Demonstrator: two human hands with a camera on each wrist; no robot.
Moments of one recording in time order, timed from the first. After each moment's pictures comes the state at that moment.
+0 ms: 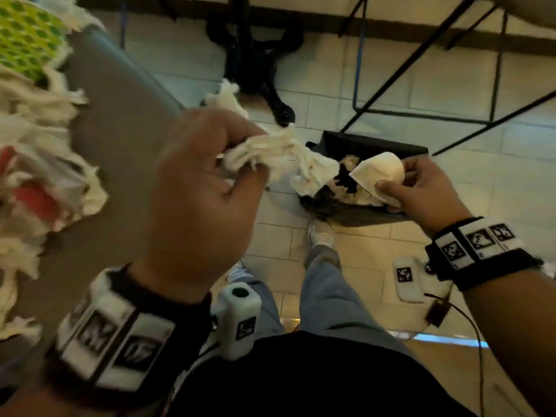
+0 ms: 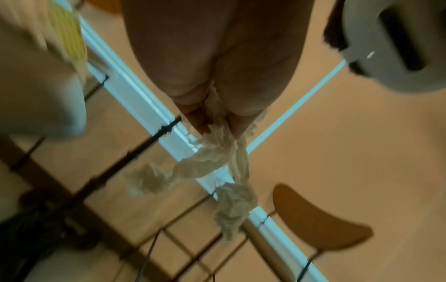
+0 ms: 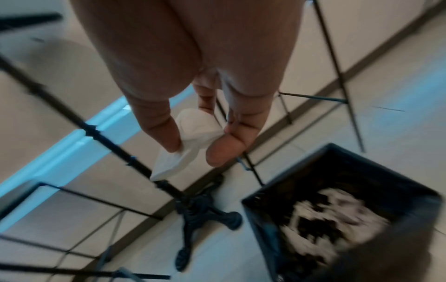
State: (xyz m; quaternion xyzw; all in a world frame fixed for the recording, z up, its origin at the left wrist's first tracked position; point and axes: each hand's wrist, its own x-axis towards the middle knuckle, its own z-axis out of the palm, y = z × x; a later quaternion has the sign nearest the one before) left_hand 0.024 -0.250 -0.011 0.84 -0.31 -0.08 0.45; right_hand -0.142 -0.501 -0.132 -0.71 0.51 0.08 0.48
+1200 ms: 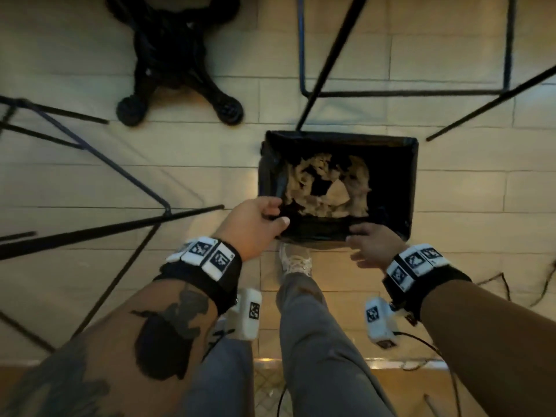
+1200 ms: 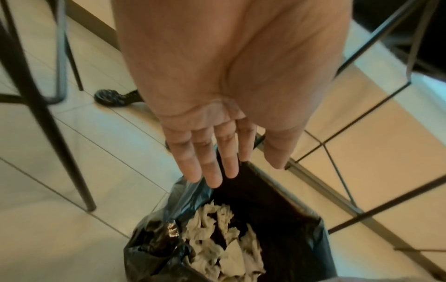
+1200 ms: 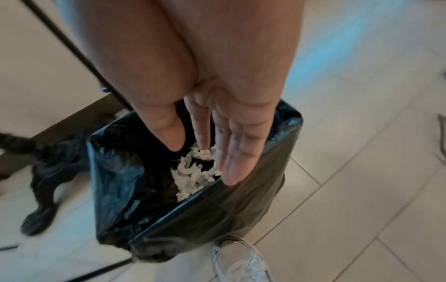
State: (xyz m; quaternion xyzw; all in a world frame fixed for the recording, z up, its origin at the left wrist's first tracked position) left_hand -0.008 -0.411 -0.355 0.79 -0.14 -0.55 0.24; right_hand -0.204 -0.586 -0.400 -0.49 0.59 0.31 0.56
